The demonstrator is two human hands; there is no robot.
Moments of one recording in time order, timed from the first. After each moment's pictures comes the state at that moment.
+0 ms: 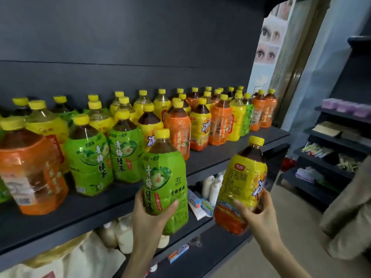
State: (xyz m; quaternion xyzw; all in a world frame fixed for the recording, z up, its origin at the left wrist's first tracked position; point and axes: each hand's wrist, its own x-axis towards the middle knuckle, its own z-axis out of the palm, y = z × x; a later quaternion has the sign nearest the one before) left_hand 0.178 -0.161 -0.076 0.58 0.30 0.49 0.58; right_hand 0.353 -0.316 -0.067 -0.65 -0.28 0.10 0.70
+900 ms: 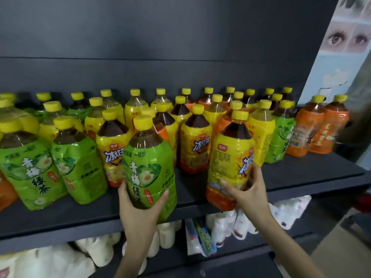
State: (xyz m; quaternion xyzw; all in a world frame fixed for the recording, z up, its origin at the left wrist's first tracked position) left_hand 0.377 -0.128 -0.066 0.52 0.45 0.62 0.37; right_hand 0.599 -0.182 -0.046 -0.58 -0.45 0.20 0.65
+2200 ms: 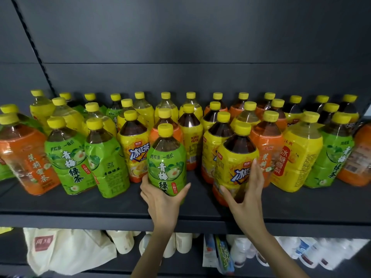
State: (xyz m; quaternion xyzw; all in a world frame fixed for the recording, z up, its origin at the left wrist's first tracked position) left_hand 0.420 -0.083 -0.069 0.49 0.65 0.54 0.20; right_hand 0.595 -0.119 -0.071 -0.57 -0.59 0.06 0.57
